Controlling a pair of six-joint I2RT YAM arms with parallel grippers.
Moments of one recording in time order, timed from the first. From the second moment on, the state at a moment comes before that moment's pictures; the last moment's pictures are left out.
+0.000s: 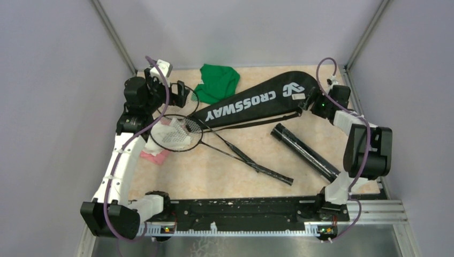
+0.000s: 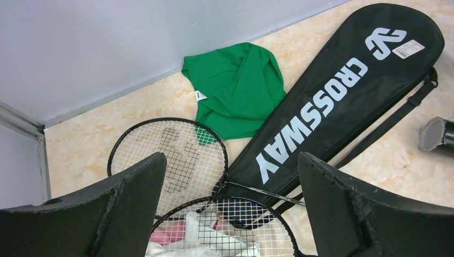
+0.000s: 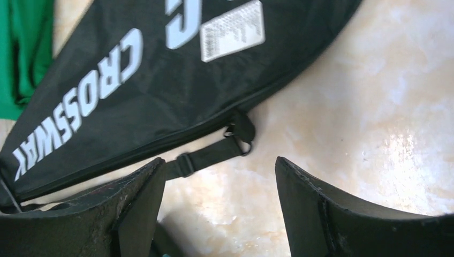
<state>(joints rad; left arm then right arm) -0.08 1.12 1.15 -0.22 0.33 0.13 -0.13 1.65 0.98 0.03 -0.36 0.33</state>
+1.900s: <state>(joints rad) -0.08 1.14 1.14 -0.21 0.39 0.13 -0.16 1.77 1.38 0.15 -0.42 0.55</state>
